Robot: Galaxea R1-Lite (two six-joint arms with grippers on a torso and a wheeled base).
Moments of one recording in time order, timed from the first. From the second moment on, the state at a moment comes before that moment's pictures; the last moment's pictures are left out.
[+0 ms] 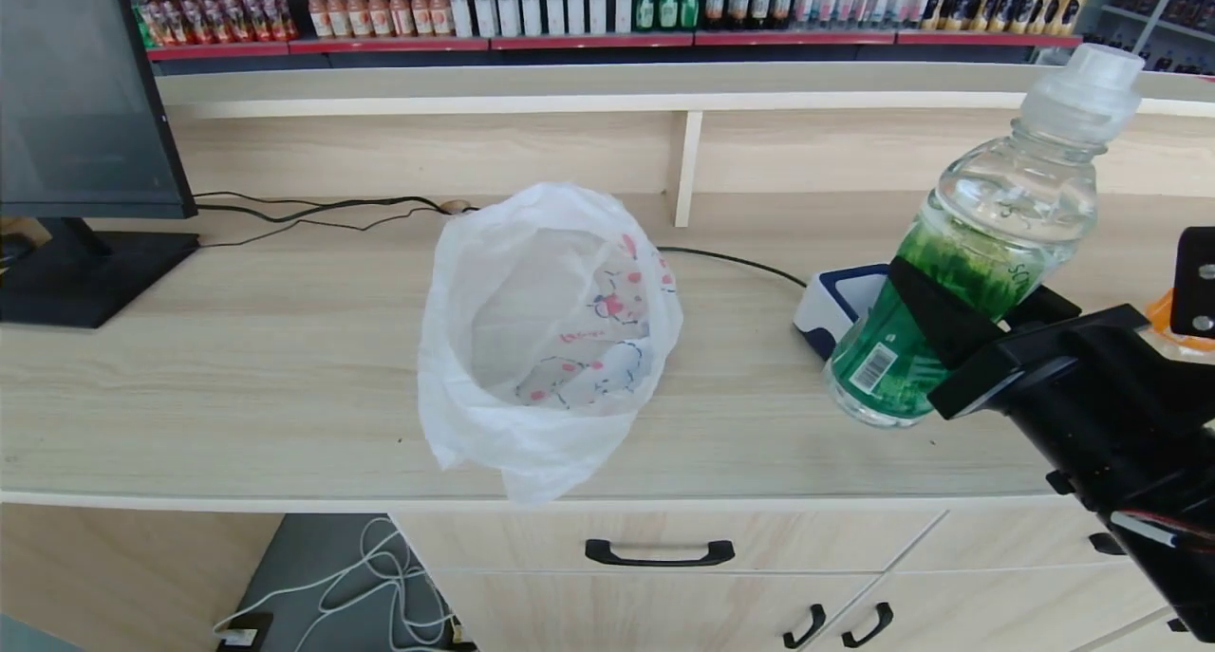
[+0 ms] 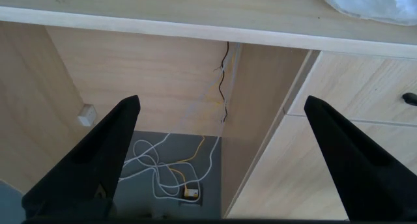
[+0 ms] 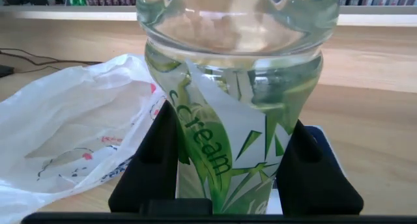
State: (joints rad) left arm 0.00 0.00 0.00 0.00 0.00 -0.01; right arm 0.62 1.51 -0.36 -1.57 -0.27 -0.16
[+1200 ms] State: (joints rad) left arm 0.00 0.00 0.00 0.00 0.00 -0.01; right arm 0.68 1.53 -0.49 -1.57 -0.26 -0.17
